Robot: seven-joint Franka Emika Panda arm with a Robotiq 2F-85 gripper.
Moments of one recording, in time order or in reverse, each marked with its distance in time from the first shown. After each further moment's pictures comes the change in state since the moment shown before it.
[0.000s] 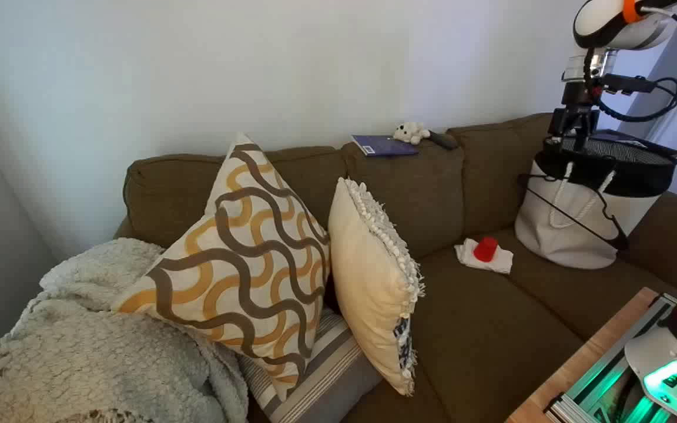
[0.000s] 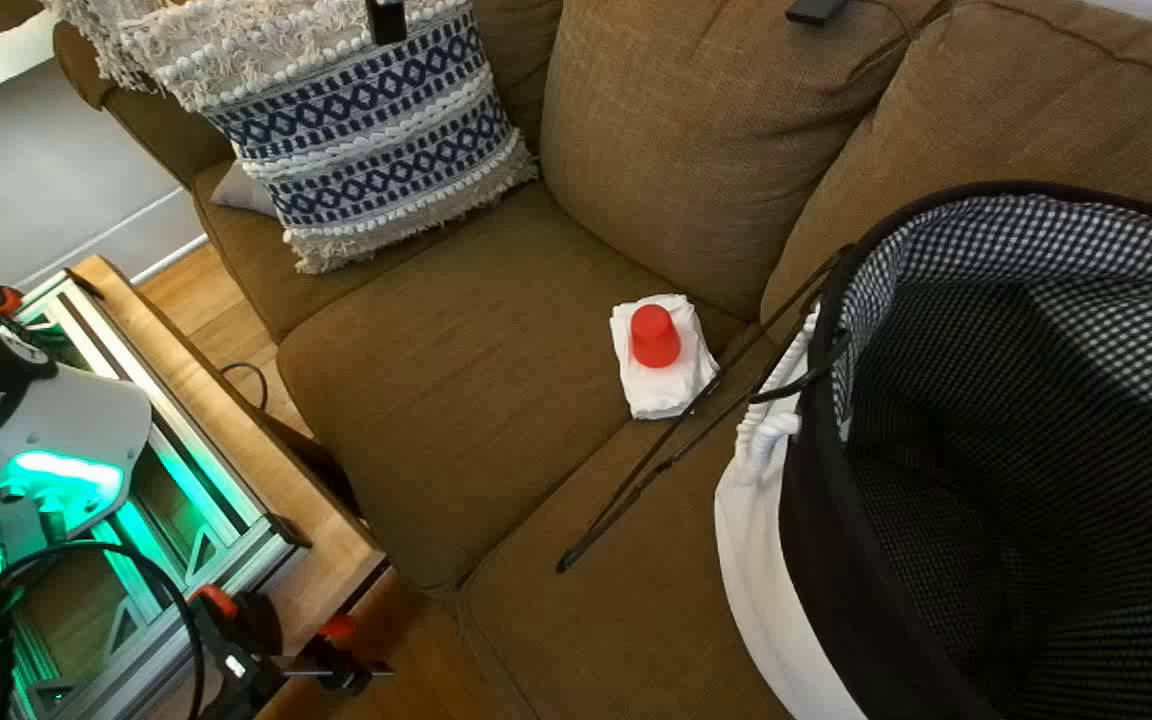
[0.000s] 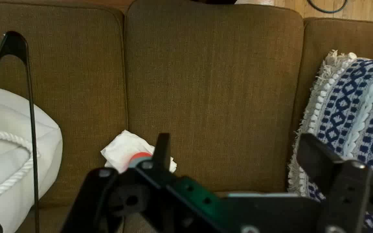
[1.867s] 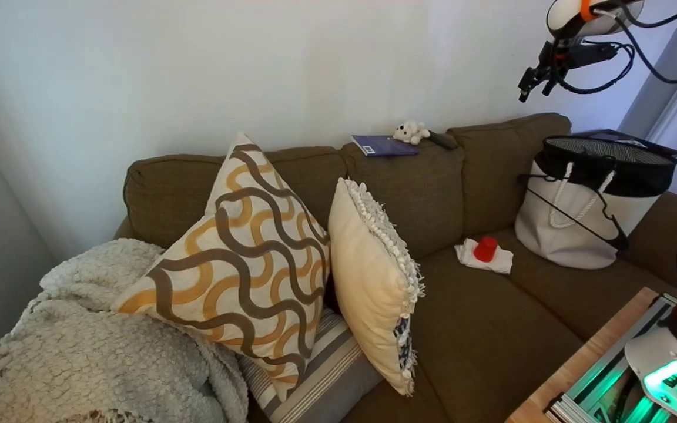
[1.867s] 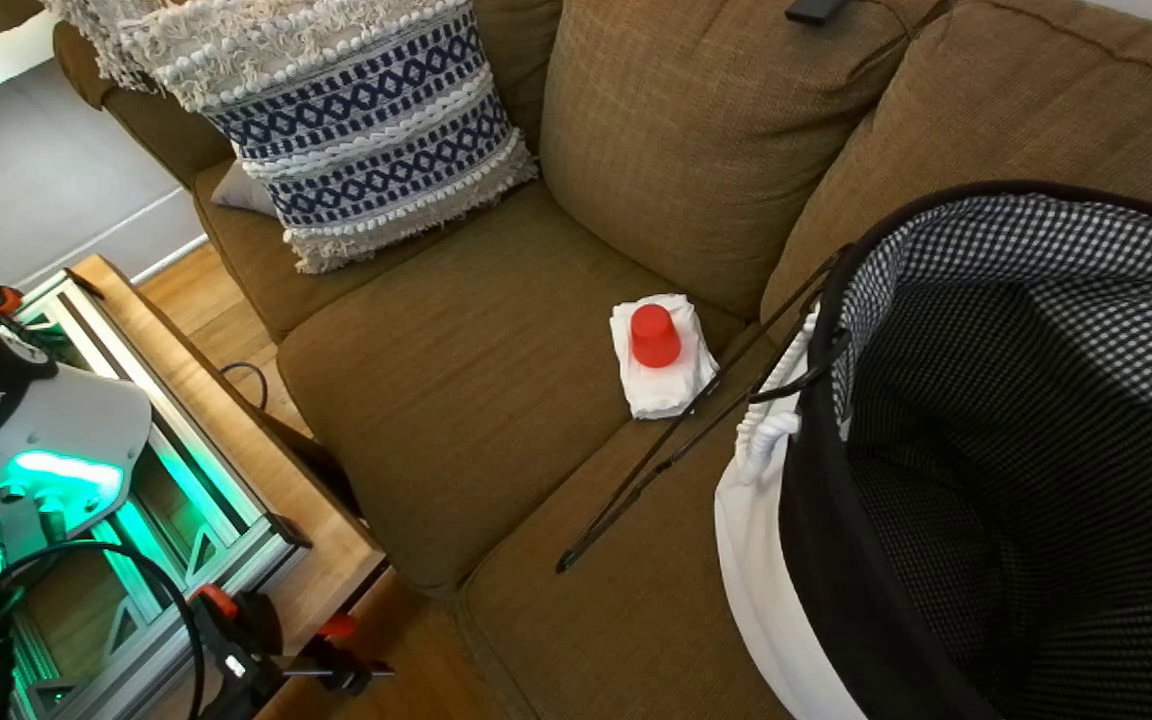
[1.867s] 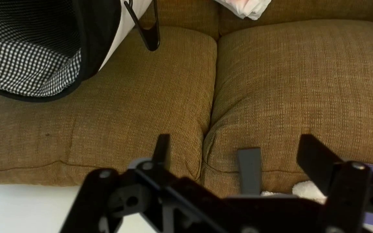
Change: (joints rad) arm -0.080 0.308 0.007 0.413 -0.064 0.446 -0.011
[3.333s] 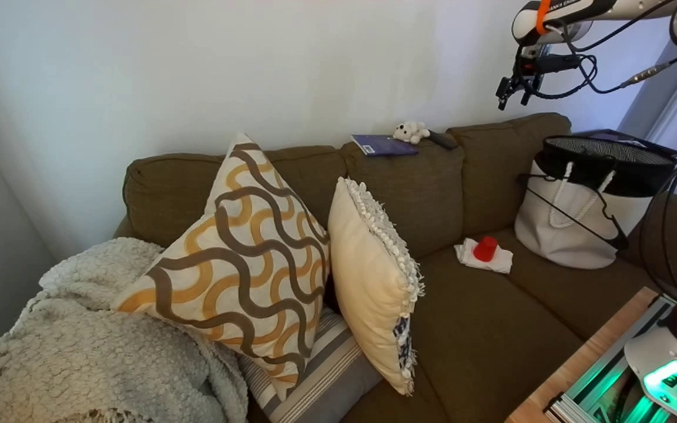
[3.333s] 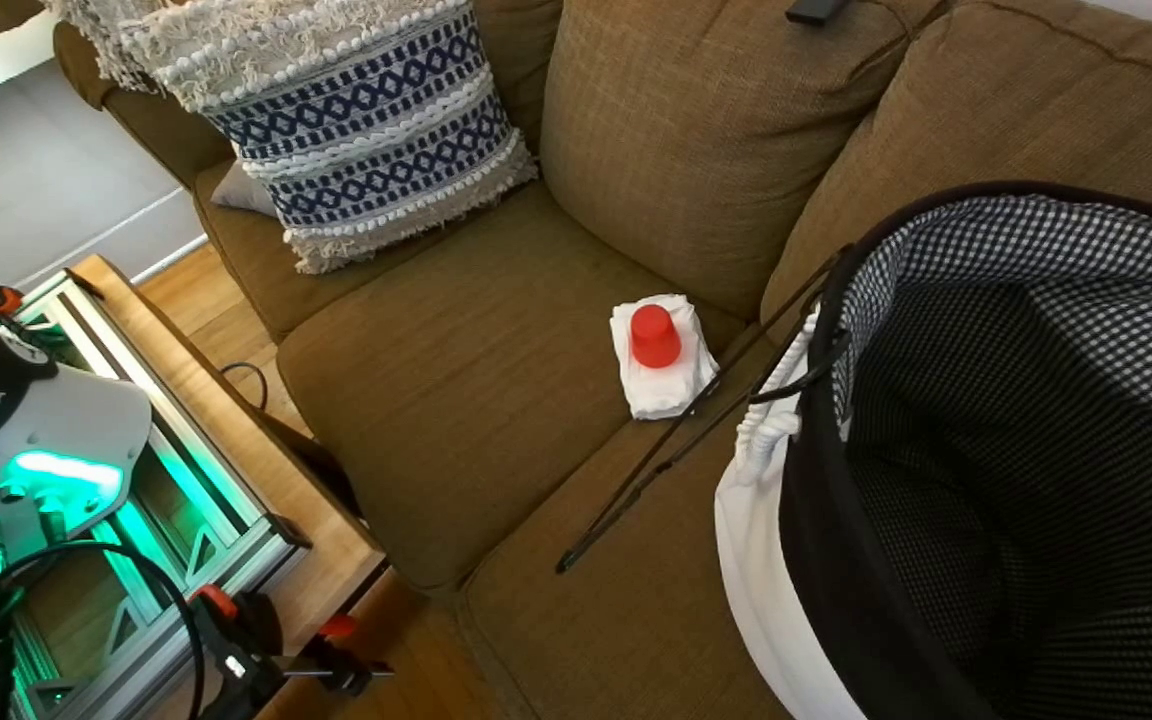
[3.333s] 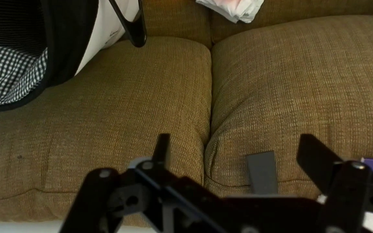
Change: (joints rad) arm -0.052 0.356 0.036 0.434 0.074 -0.218 0.034
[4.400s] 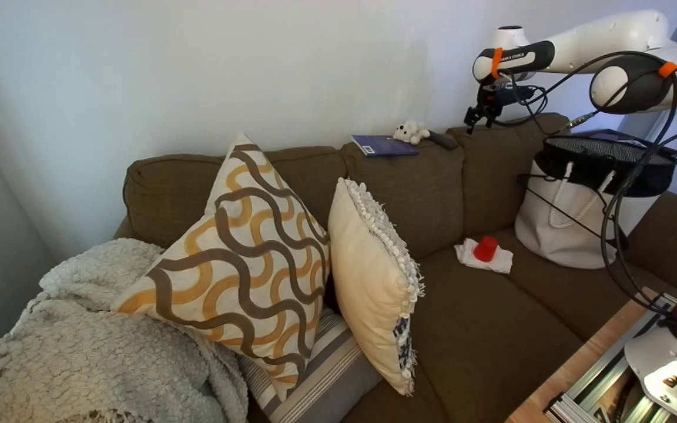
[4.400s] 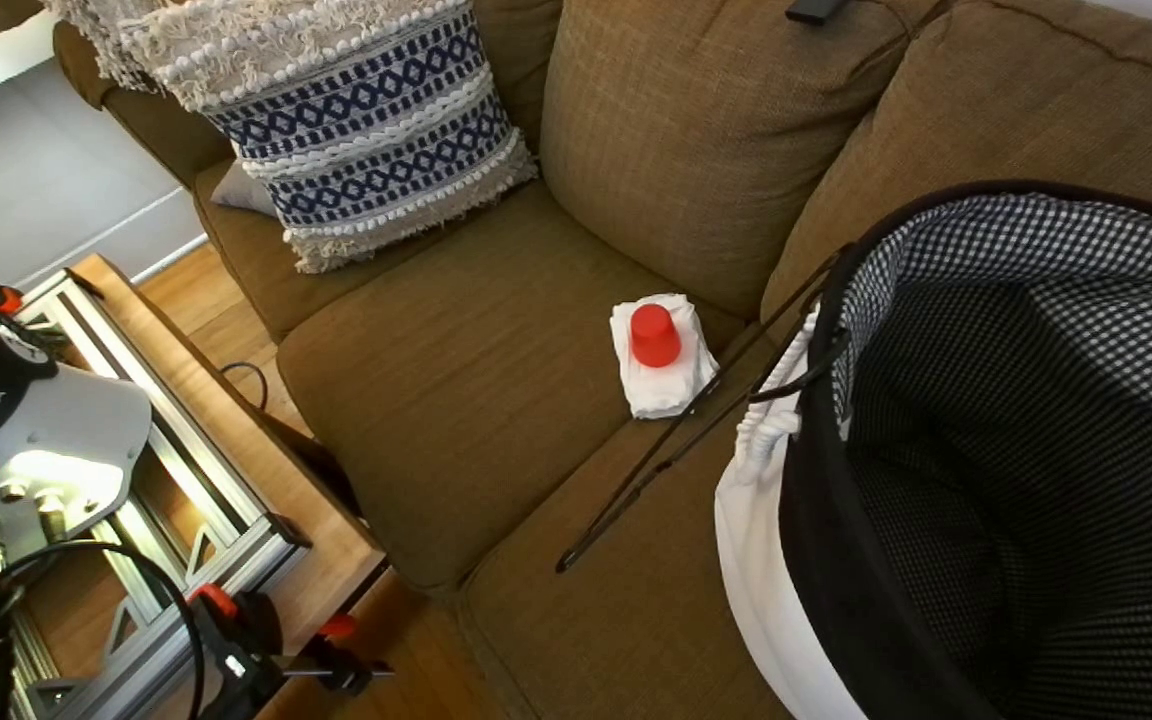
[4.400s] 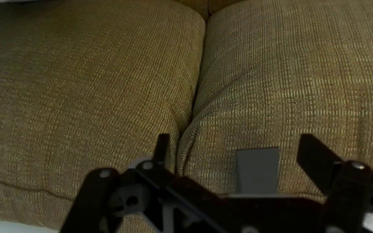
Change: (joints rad) arm -0.023 0.421 0.065 0.433 -0.006 -0.003 -0.036
